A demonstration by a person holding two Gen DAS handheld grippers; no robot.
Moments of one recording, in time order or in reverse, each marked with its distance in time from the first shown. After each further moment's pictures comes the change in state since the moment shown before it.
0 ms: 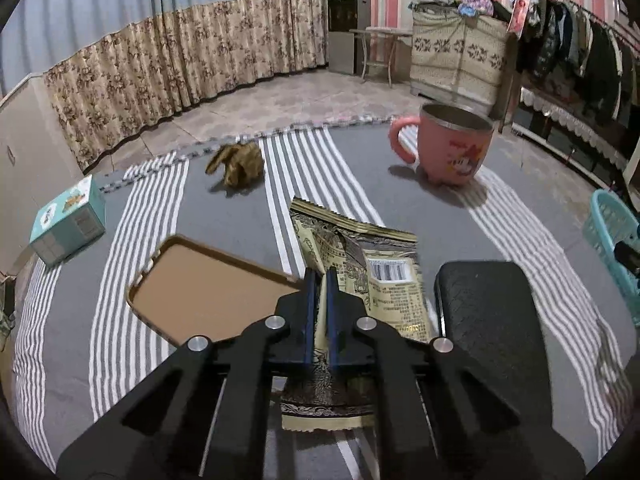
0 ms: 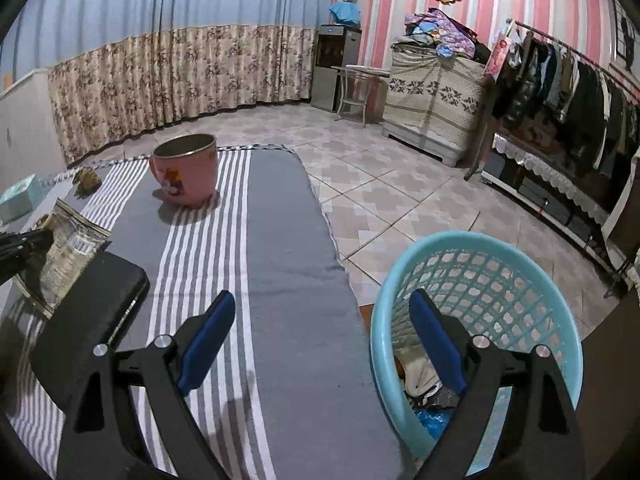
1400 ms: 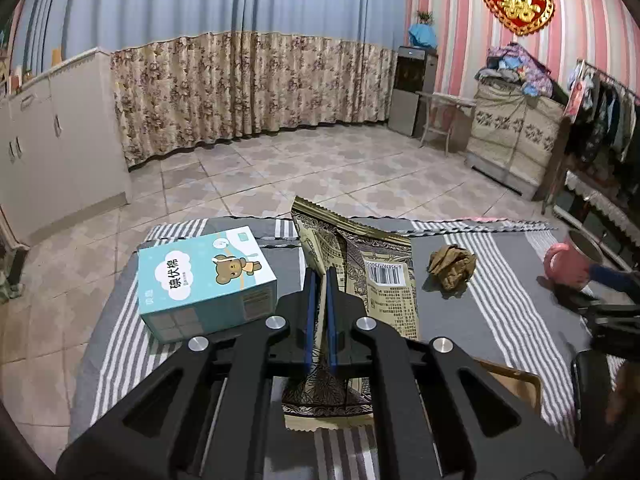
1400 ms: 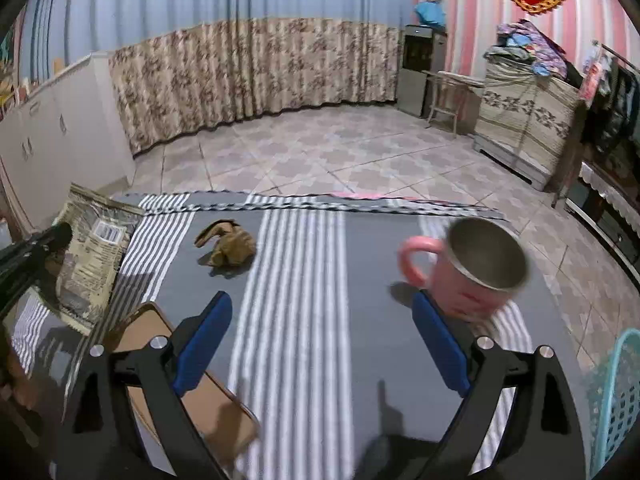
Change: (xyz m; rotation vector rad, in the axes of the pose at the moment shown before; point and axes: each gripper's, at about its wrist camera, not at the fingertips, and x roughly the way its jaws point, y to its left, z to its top) left arm 0.004 0.204 0.039 -0.201 -0.181 0.082; right arm 0.057 0.244 0.091 -0.106 0.027 0.240
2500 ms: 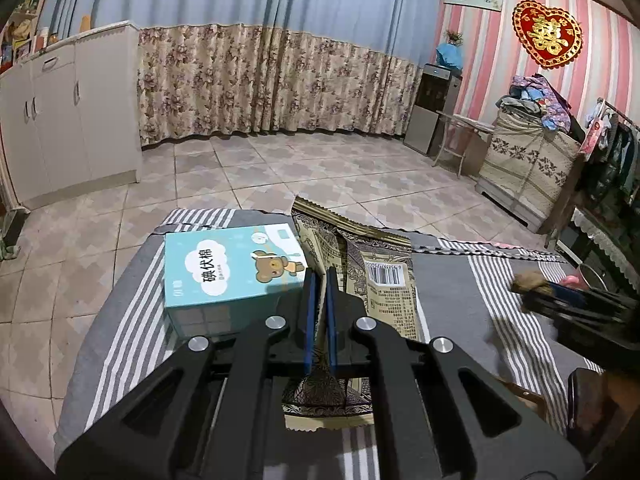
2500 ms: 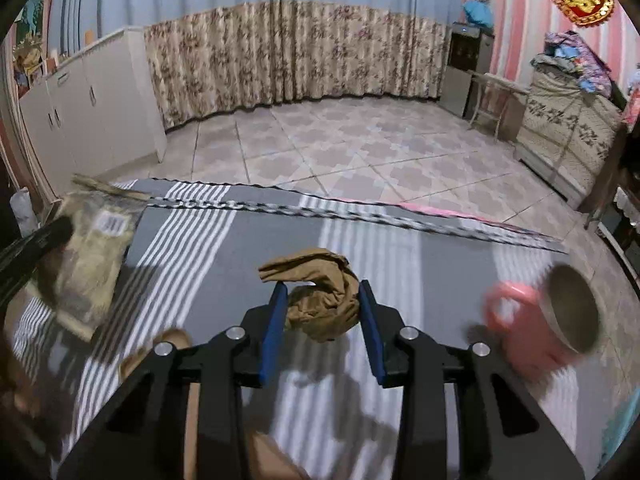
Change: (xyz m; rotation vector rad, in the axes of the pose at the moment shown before) left arm 0.003 0.031 -0.009 -0.117 -0.023 0.026; right arm 0.019 0.032 0.016 -0.093 0.031 0.100
